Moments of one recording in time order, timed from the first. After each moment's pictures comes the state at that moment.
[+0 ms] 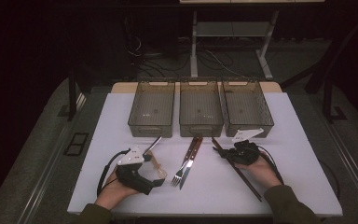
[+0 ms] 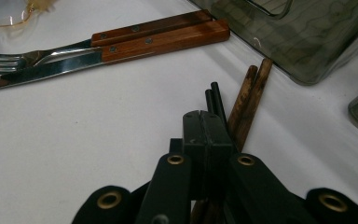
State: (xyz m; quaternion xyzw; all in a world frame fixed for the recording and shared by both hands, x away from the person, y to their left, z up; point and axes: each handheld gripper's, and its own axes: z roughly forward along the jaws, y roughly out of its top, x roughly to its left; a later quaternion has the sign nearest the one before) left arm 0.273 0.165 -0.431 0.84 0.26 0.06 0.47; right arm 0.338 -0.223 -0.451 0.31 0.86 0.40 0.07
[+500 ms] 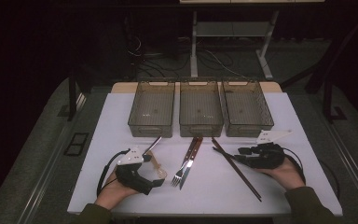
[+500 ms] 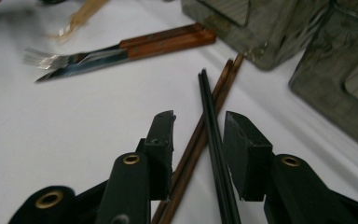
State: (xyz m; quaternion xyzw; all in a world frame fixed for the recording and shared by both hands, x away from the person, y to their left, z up) left arm 0.273 0.166 -0.432 0.84 0.26 0.06 0.47; right arm 0.308 -0.275 -0.414 0.31 0.85 0.42 0.07
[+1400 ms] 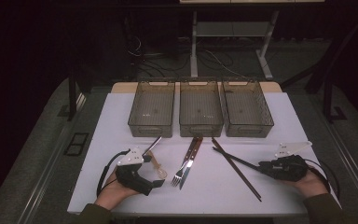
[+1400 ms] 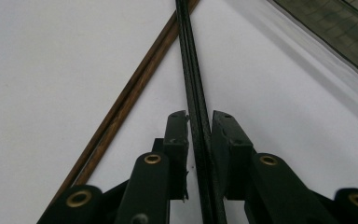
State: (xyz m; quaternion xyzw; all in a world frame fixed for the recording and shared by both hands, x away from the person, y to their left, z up) left arm 0.272 0.166 -0.432 0.84 0.26 0.06 0.47; right arm 0.281 -0.329 -0.430 0.31 0.88 0.35 0.09
